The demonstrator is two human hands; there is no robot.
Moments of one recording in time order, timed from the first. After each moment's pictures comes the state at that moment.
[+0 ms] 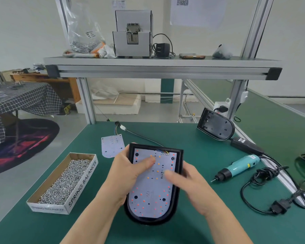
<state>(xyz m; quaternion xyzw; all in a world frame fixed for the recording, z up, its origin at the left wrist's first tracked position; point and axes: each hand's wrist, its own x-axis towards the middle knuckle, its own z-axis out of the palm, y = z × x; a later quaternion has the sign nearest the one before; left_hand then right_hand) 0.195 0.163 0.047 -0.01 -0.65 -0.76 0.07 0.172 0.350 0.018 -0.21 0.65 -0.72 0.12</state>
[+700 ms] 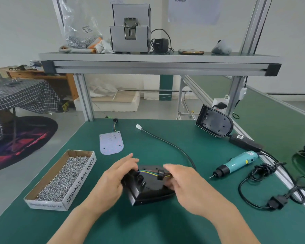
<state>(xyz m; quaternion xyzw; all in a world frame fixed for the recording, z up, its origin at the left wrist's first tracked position) 0.189 0.105 -0.028 -0.18 -0.91 -0.33 0.18 0.181 0.361 0.026 -0.26 0.93 -0.27 0.05</state>
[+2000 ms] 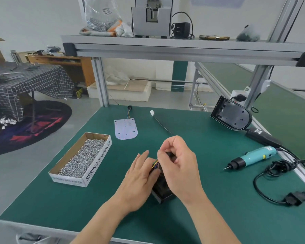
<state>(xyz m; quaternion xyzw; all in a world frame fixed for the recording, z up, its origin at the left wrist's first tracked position) 0.219 0.145 -0.037 -0.08 -0.92 -0.38 0.06 0.205 0.285 0.027 -0.20 0.75 -0.62 -0.11</state>
